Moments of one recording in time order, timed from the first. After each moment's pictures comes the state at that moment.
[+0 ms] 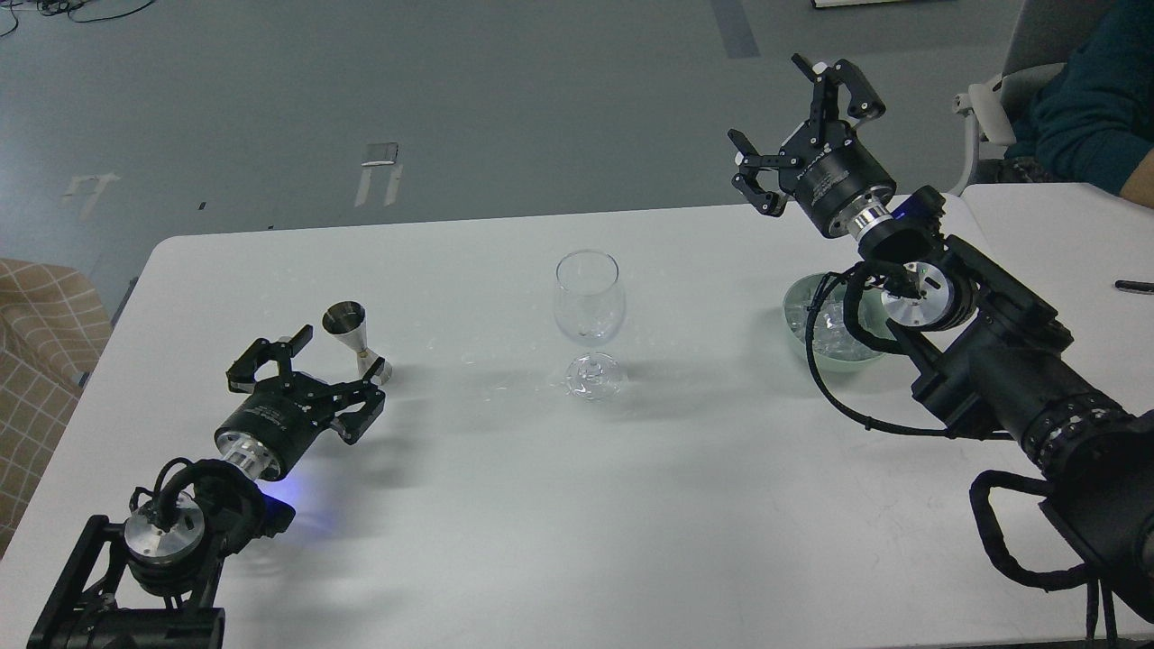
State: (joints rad) left arm -0.09 0.09 -1.64 -1.13 0.02 -0.18 0.40; right arm 0.87 -0.05 0.96 0.45 -0.25 0.48 0.24
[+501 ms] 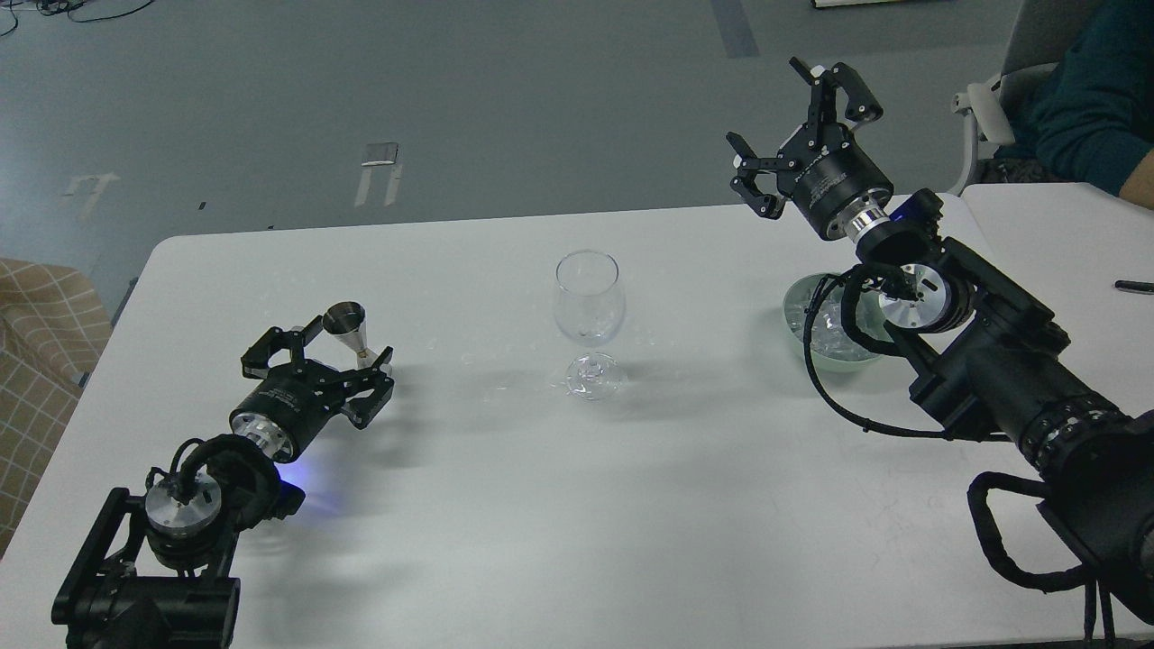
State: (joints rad) left arm -0.18 0.08 -1.63 -1.02 0.05 -0.18 0.40; right arm 0.87 -0.05 0.96 0.45 -0.25 0.48 0.24
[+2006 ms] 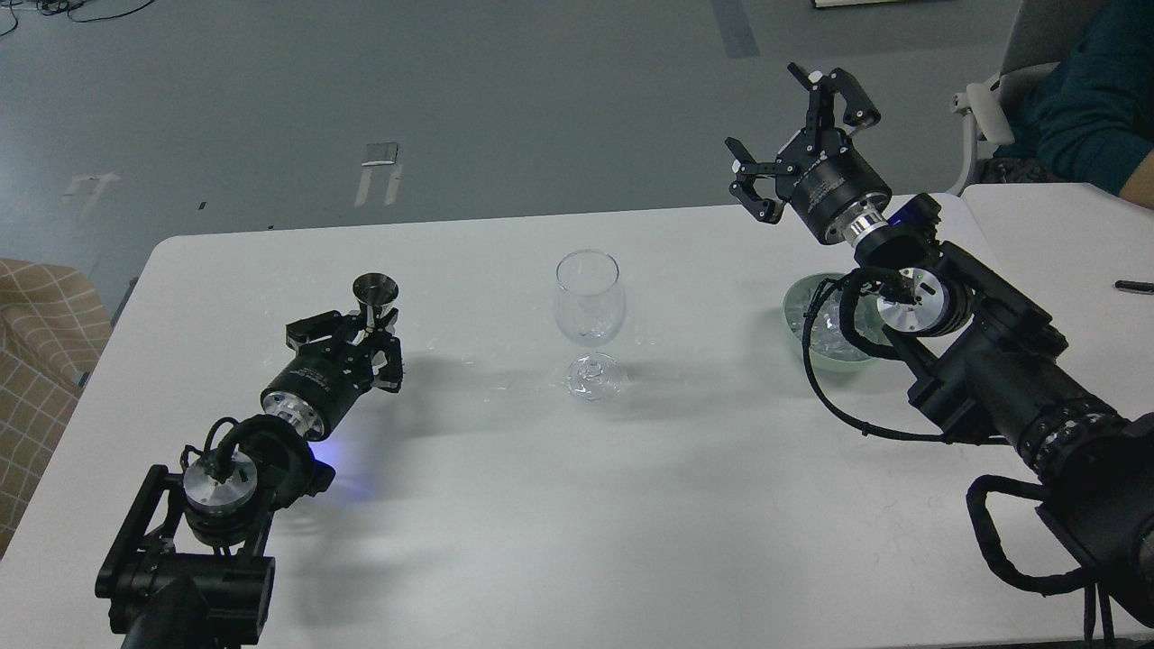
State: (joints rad) left arm -0.23 0.01 -1.64 -1.03 0.10 -0.17 0.36; right arm 0.86 -0.05 0.96 0.45 -0.25 0.48 0.24
